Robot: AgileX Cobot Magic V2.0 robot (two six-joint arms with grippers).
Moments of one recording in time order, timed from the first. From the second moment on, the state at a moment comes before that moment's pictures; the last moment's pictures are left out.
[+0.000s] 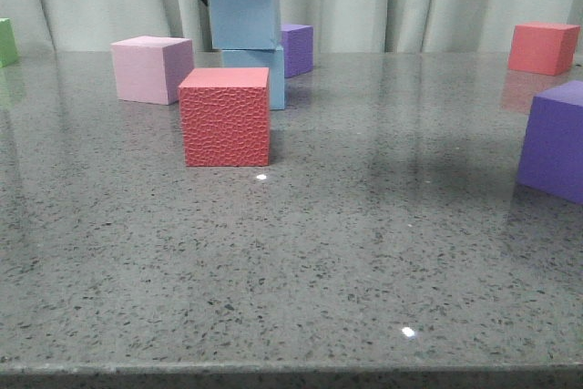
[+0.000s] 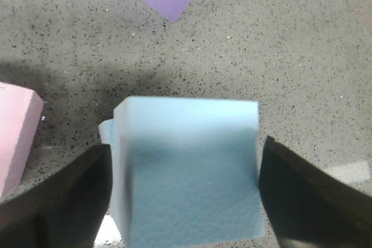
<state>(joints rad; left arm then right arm) -0.44 2.05 -2.15 -0.15 1.11 -0.45 0.70 1.26 -1.30 0.01 0.68 0.34</state>
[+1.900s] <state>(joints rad) -0.44 1.38 -1.51 0.04 1.05 -0.27 0.70 0.79 -0.87 -0.18 0.43 0.42</state>
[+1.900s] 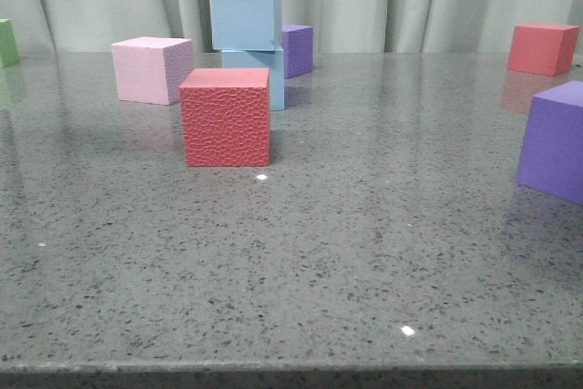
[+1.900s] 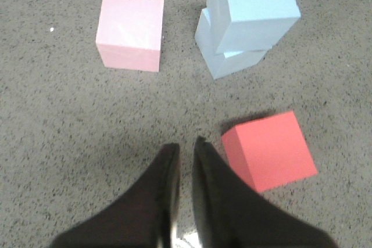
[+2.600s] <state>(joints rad) -0.44 0.73 -0.74 0.11 0.65 -0.27 0.70 0.53 -0.65 -0.27 0.45 0.42</state>
